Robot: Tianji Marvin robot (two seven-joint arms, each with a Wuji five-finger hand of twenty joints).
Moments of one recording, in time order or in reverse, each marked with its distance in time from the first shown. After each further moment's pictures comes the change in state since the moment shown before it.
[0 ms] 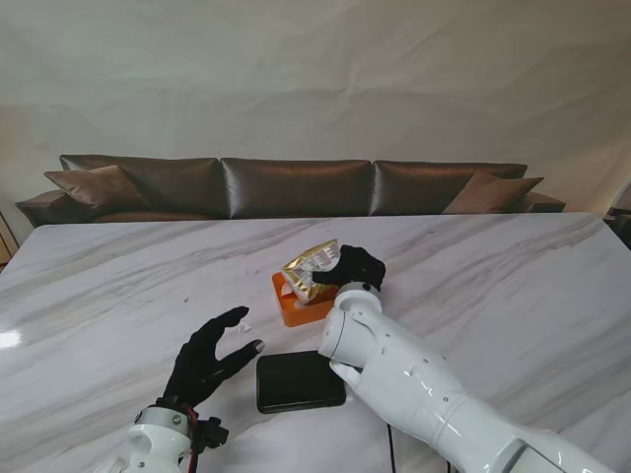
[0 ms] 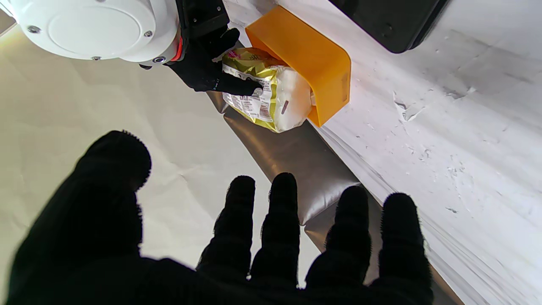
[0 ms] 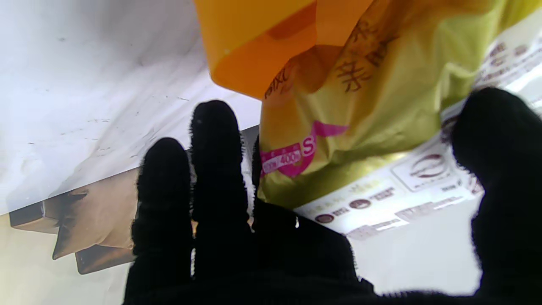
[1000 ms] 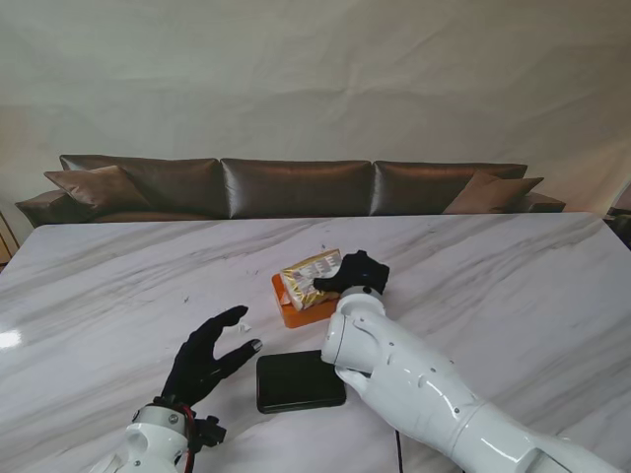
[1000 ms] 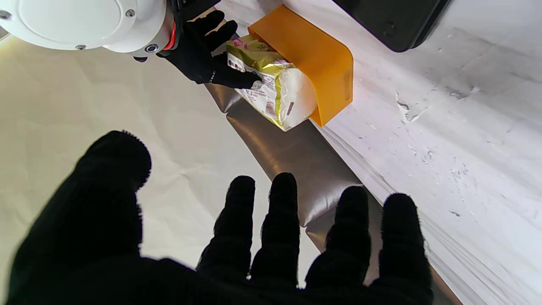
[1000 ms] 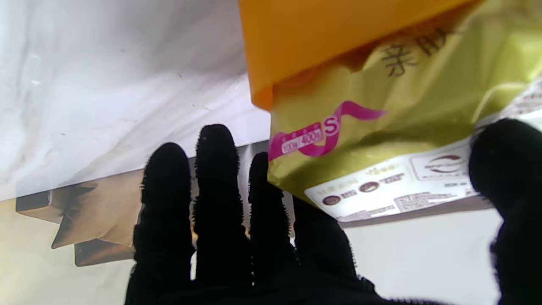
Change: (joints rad) left arm -0.003 0.003 -0.014 0.016 -0.019 -0.036 -0.011; right arm -0.022 0.065 -0.038 -0.122 -0.094 0.111 0.154; left_hand 0.000 0.000 0.000 0.000 0.000 0.000 0.000 0.000 0.000 0.000 0.000 0.000 0.000 0.000 0.000 0.000 0.000 0.001 -0.010 0.000; right_hand -0.151 0.083 0.053 0.031 0.096 0.039 -0.313 -0.202 -0.302 0.072 -0.055 0.000 -0.299 0.025 -0.045 0.023 -0.107 -0.001 -0.066 0.002
